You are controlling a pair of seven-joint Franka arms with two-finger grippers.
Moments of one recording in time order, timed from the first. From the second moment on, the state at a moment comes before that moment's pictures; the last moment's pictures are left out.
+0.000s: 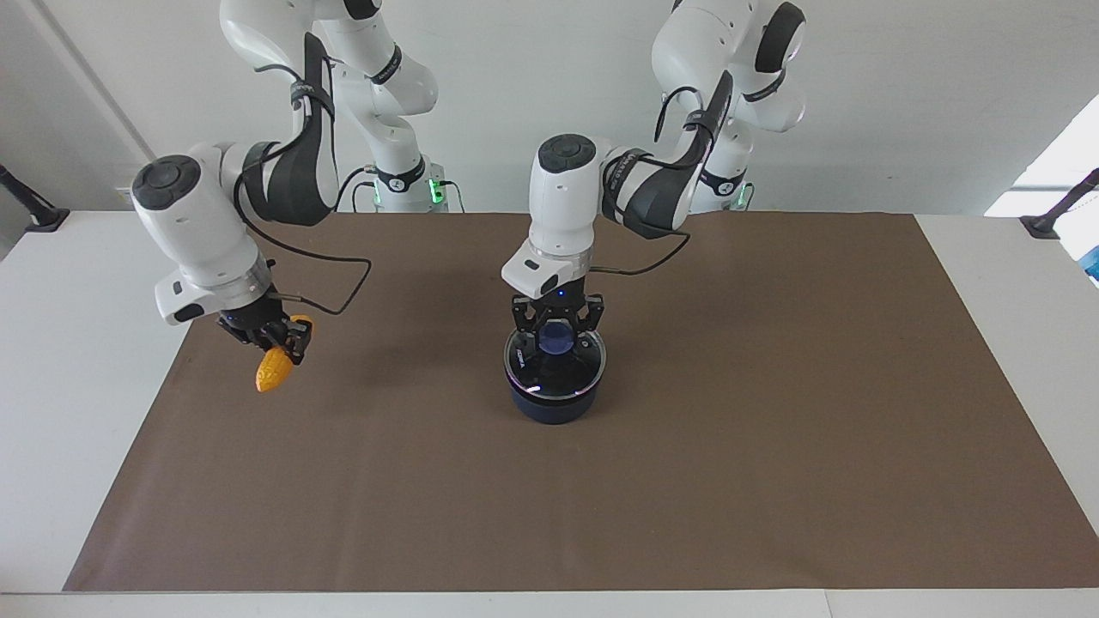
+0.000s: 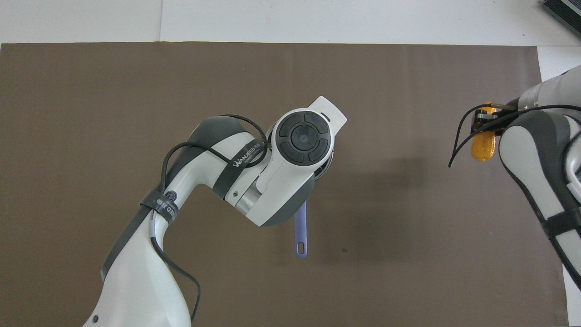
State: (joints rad) left arm -0.72 0.46 -0.01 -1.43 0.10 2.05 -0.73; right arm -0.04 0.18 -0.05 -1.74 0.00 1.97 0.14
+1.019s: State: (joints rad) left arm -0.41 0.26 0.01 -1.83 0.13 2.29 -0.34; right arm 0.15 0.07 -0.02 -1.81 0.00 1.90 0.58
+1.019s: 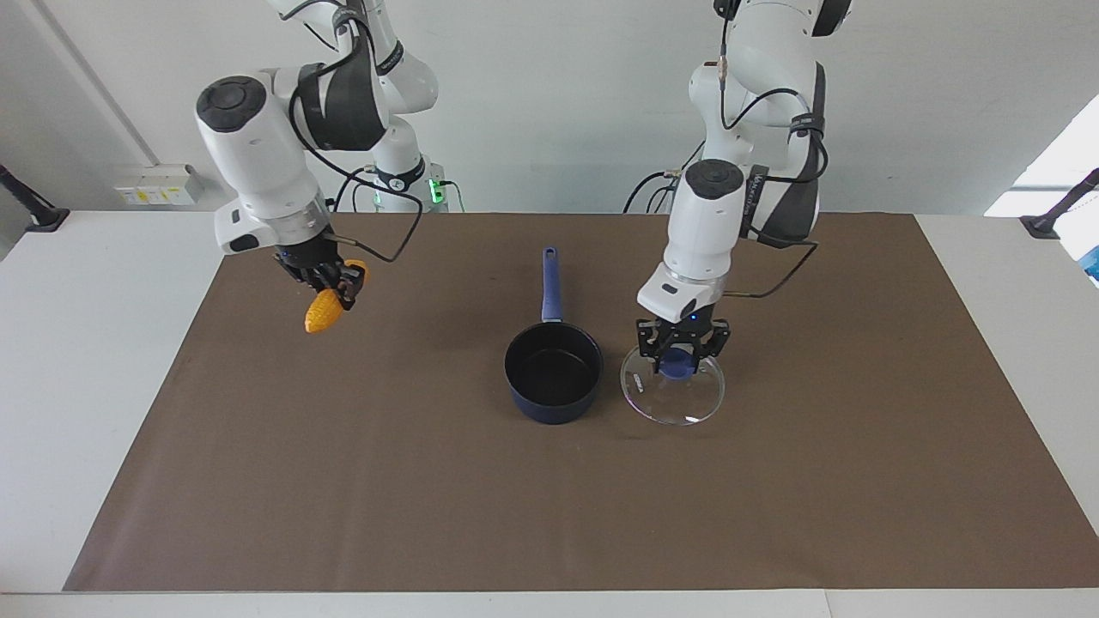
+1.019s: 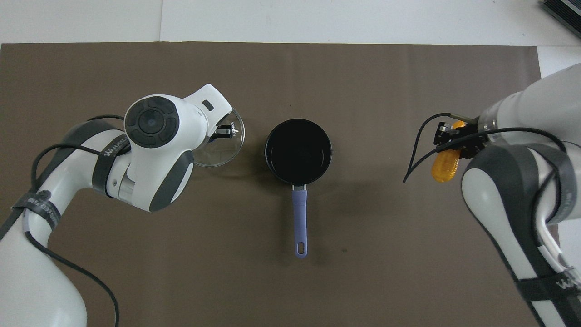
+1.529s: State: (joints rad) left arm -0.16 0.26 0.01 -1.86 -0.04 2.30 0.18; right arm 0.39 0.17 -0.02 -1.81 0.02 2.17 1.06
